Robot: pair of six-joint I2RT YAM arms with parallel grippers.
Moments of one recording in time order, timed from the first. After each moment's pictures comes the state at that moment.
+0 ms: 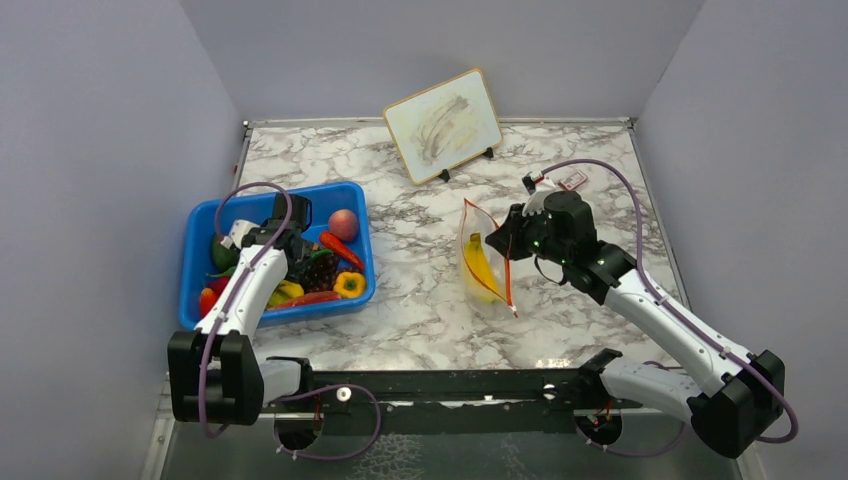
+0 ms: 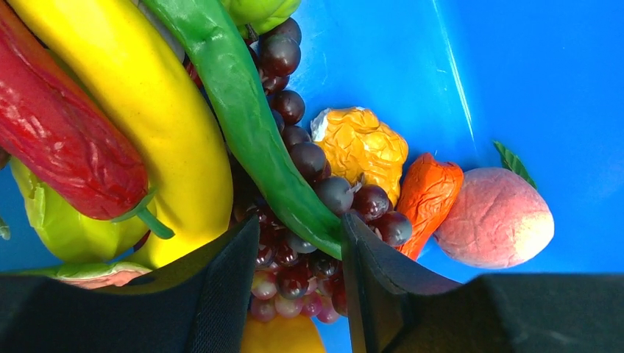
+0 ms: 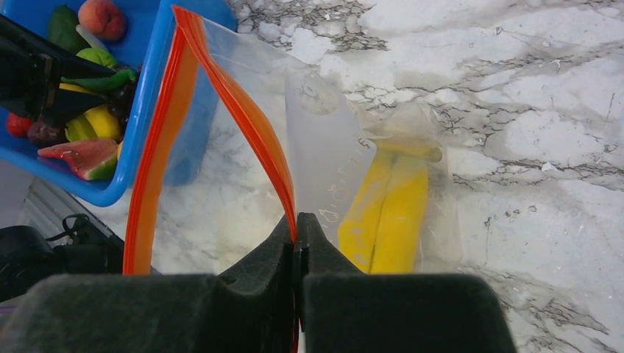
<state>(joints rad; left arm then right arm) -0.06 1.21 0.84 -0.81 -0.41 -1.31 0.57 1.04 0.84 -0.28 -0.14 0.43</state>
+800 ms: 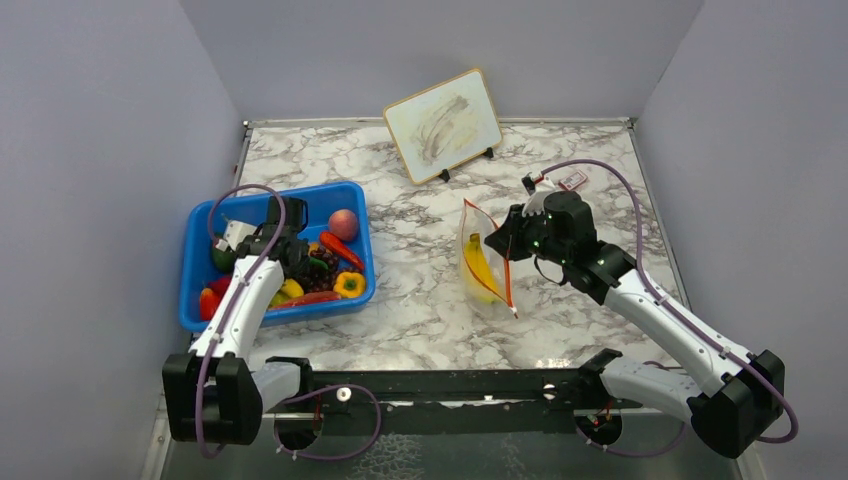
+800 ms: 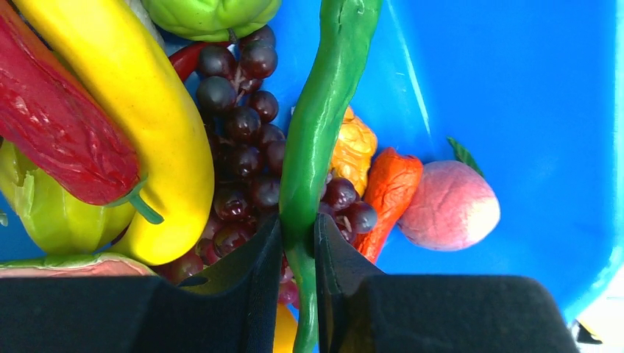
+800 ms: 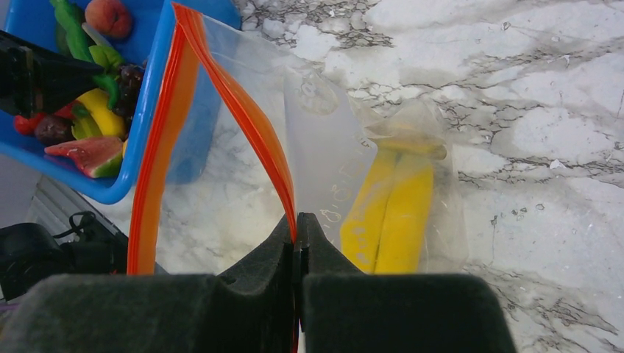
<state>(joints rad) -0.06 1.15 0.82 -0.77 -0.40 -1.34 0.57 1.04 0.84 -0.28 -0.15 0.44</state>
